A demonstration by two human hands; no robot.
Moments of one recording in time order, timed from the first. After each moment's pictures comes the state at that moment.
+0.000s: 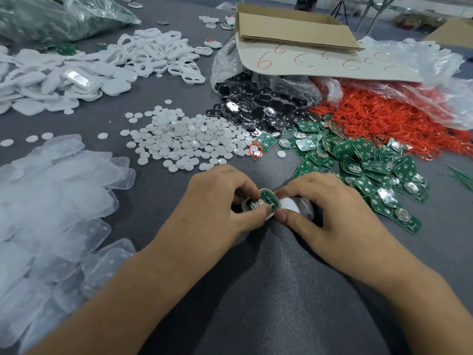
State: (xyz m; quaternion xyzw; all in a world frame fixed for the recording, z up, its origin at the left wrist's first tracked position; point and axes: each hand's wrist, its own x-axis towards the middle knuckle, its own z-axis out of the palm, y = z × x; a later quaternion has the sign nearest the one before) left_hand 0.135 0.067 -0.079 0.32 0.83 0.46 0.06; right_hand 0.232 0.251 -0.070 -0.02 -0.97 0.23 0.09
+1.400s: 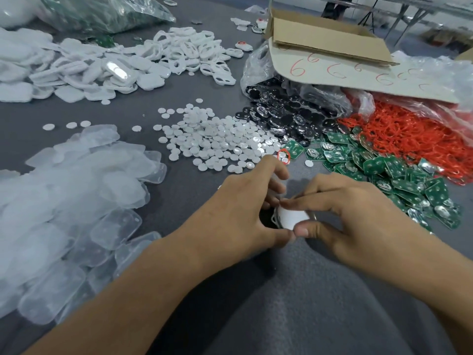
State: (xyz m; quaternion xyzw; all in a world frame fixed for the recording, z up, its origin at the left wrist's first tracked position) left_hand 0.128 0.057 -0.074 0.36 0.79 0.48 0.15; right_hand 0.211 0.240 -0.036 0.12 -0.98 0.16 0.04
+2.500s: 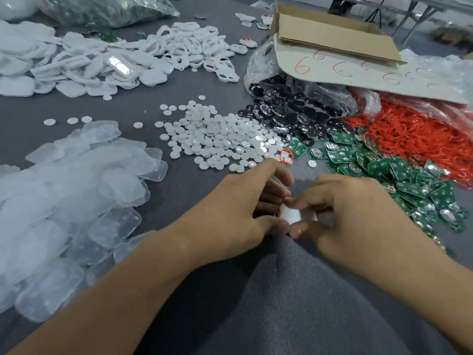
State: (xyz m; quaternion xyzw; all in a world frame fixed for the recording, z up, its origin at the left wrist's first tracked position) left_hand 0.118 0.056 -0.082 0.34 0.72 0.56 0.25; right_hand 0.206 0.218 -0.027 -0.02 -0.99 0.14 0.01
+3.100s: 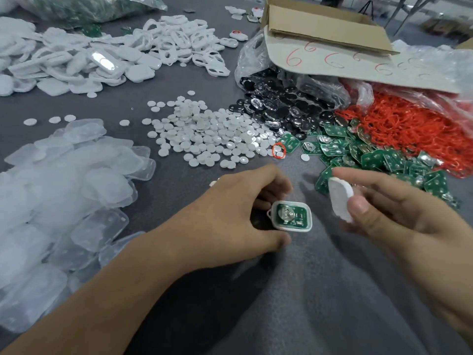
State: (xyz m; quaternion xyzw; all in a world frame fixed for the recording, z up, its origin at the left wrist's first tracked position) left_hand 0.123 0.056 -0.079 0.40 0.76 0.47 0.20; right_hand 0.251 0.258 -0.049 -0.11 -0.80 0.58 0.10
